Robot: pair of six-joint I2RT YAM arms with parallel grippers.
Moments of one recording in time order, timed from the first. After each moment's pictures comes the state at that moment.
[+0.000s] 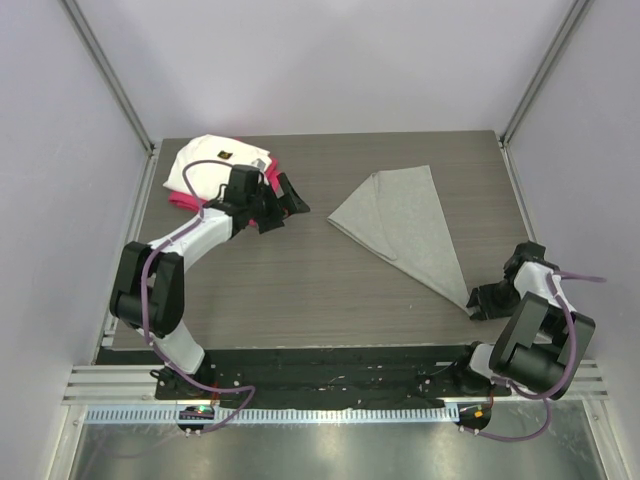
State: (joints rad) left arm -0.33 1.67 1.13 -0.15 0.29 -0.76; right arm -0.52 1.28 0.61 -0.81 -0.01 0.95
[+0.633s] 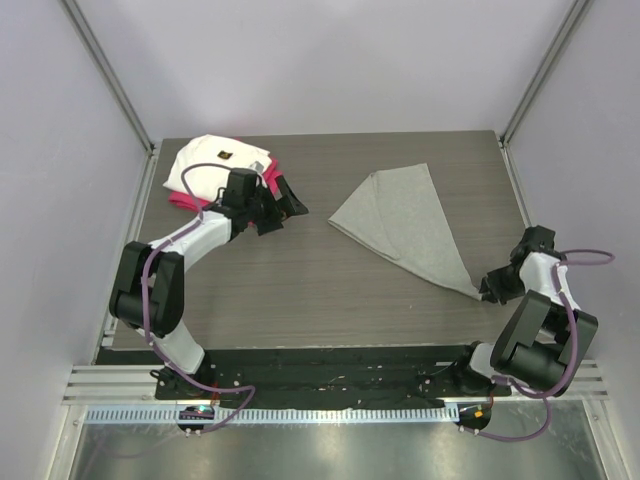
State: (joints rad) left arm -0.31 1.67 1.09 -0.11 0.30 -0.76; right arm -0.51 1.30 0.72 -0.76 0.02 0.78
